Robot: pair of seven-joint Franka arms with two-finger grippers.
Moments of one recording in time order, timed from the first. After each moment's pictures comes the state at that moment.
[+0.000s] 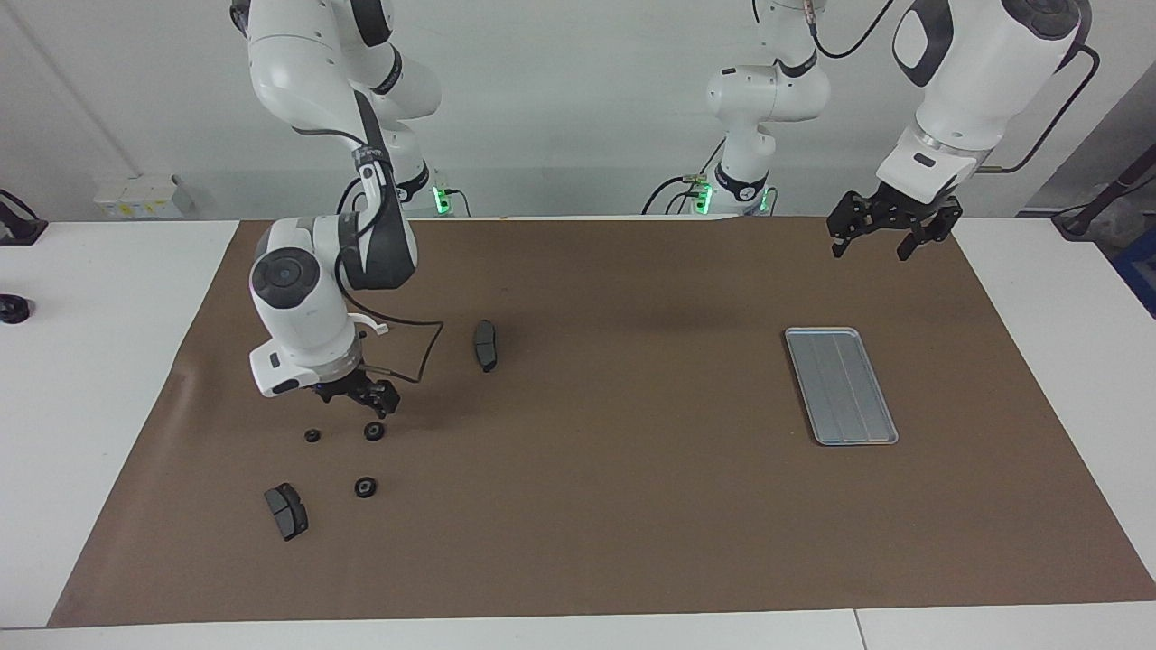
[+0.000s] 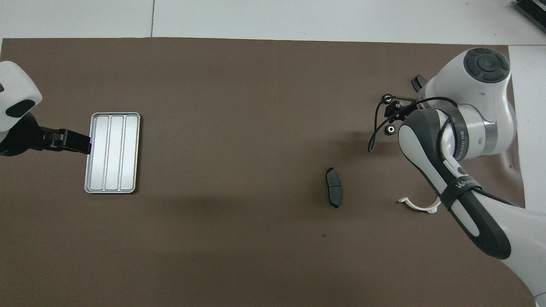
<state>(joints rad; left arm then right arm) -0.12 -0.05 0.02 -1.70 -0.01 1.64 0.04 0.04 0.34 0.04 -1.71 -0.11 2.03 0.44</state>
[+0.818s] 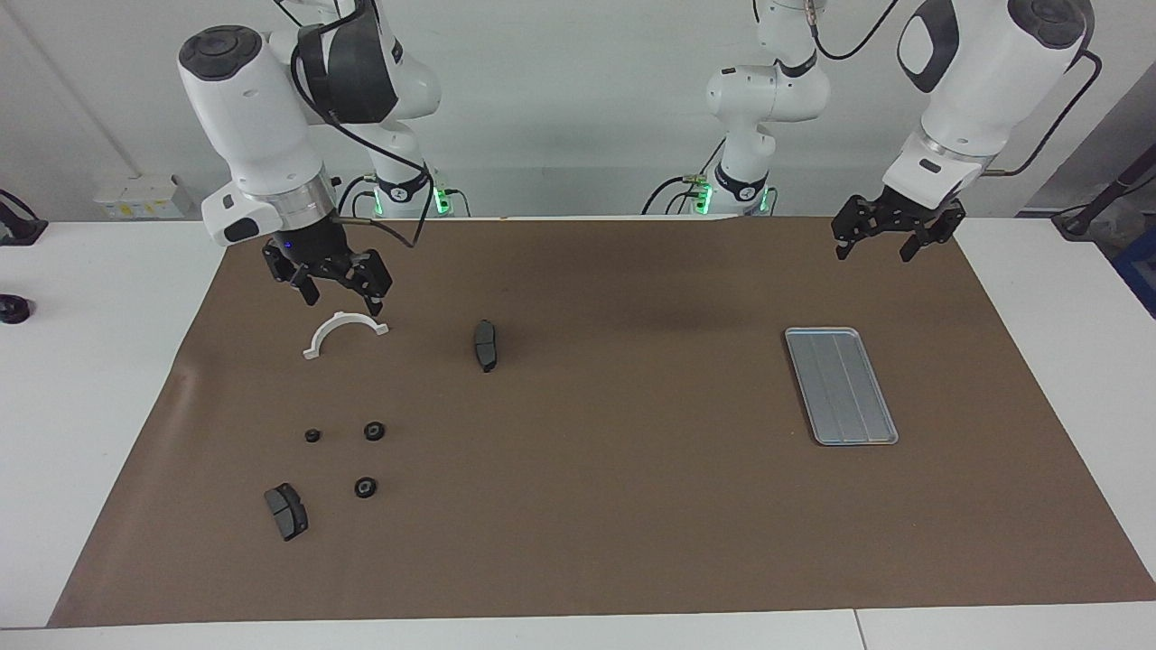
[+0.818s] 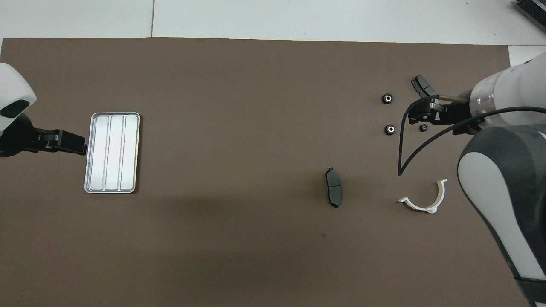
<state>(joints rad) -0.12 -0.05 0.06 -1.71 -0.01 1.64 0.04 0.07 0.03 0.06 -1.70 0.00 1.81 0.36</state>
